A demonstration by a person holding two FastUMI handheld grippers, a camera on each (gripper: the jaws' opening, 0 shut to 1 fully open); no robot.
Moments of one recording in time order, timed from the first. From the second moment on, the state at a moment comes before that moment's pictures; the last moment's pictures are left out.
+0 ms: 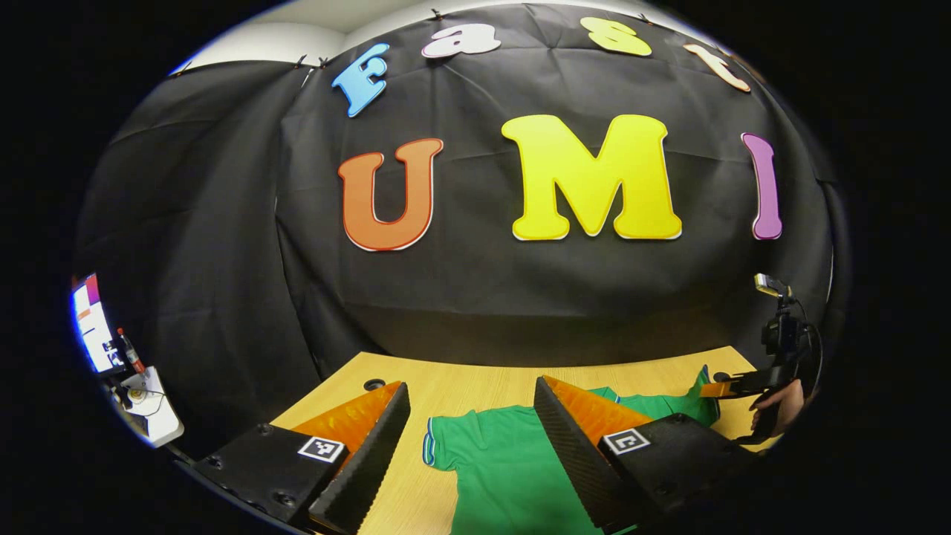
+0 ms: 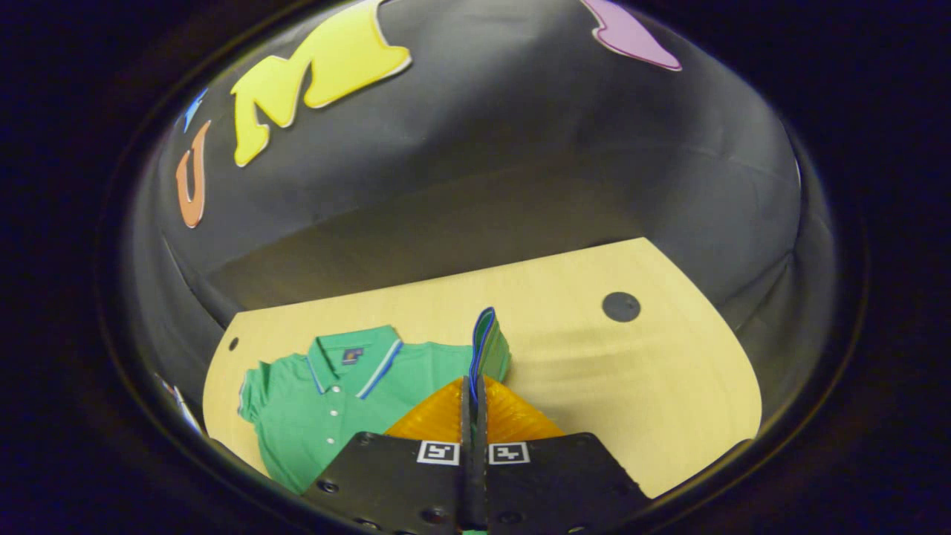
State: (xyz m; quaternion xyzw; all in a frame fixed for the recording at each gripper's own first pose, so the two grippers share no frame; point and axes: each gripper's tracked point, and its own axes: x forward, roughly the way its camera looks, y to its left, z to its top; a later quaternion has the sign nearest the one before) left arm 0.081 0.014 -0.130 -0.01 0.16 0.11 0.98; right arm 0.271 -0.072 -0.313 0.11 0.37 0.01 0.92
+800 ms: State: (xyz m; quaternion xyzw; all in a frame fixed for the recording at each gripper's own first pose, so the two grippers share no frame) left arm 0.055 0.081 -0.151 -0.03 0.17 0.13 0.98; right arm 0.250 0.070 -0.277 0.08 0.36 0.09 0.93
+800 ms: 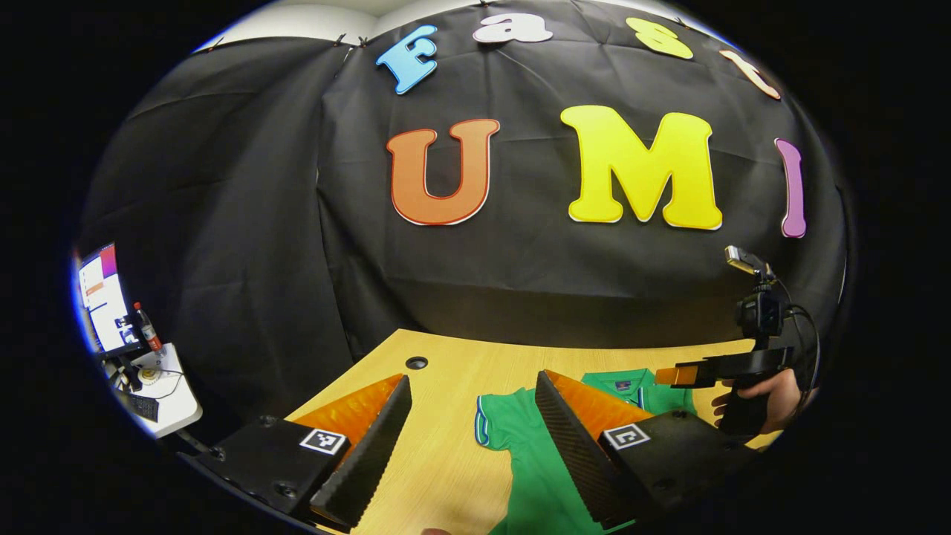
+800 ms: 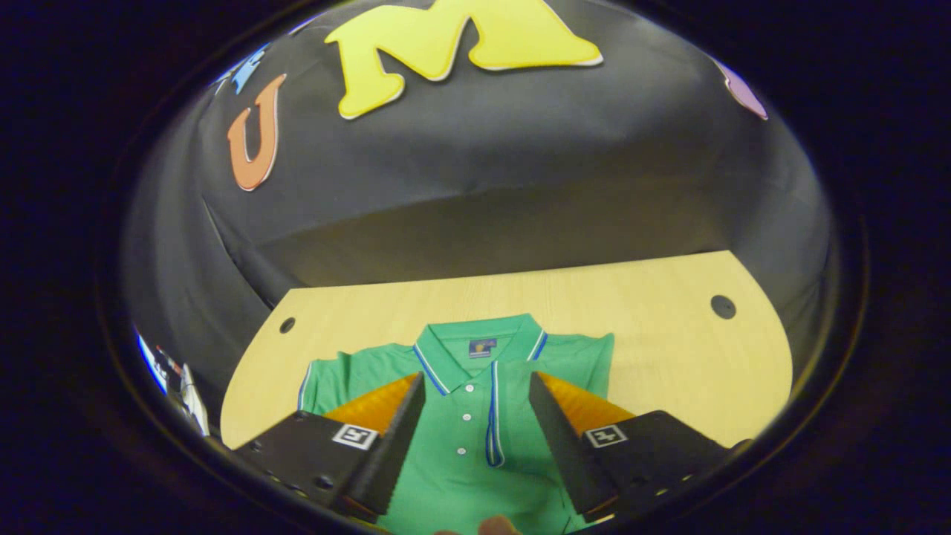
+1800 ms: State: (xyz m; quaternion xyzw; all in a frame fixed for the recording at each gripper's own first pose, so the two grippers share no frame) left arm 0.143 0.096 -0.367 -0.09 0.35 0.02 0.93; right arm 0.093 -0.042 -0.145 0.02 0.27 0.04 0.96
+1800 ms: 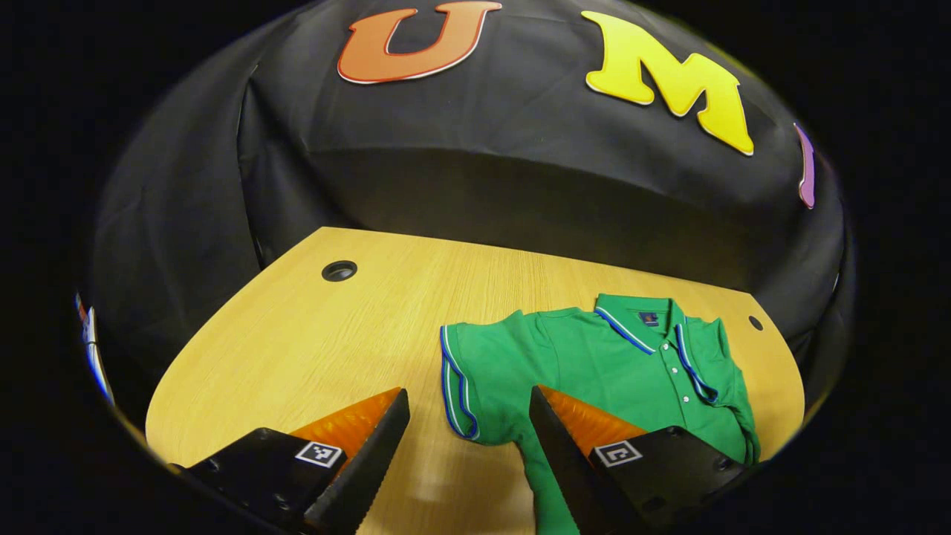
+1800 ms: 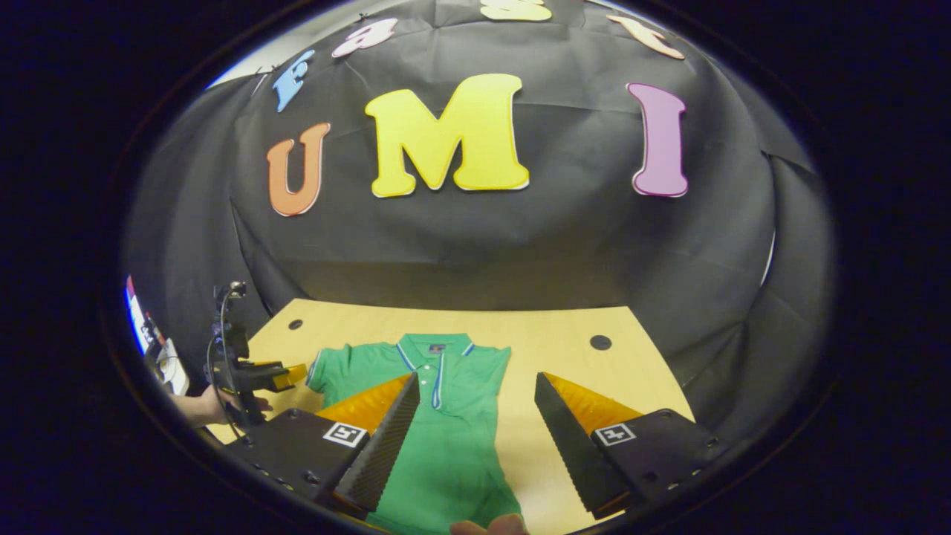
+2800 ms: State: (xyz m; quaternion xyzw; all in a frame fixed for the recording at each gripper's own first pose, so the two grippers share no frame) left arm 0.161 0.088 -0.418 -0.06 0.42 0.02 0.90; right arm 0.080 -0.091 -0.157 0.04 0.28 -0.01 0.96
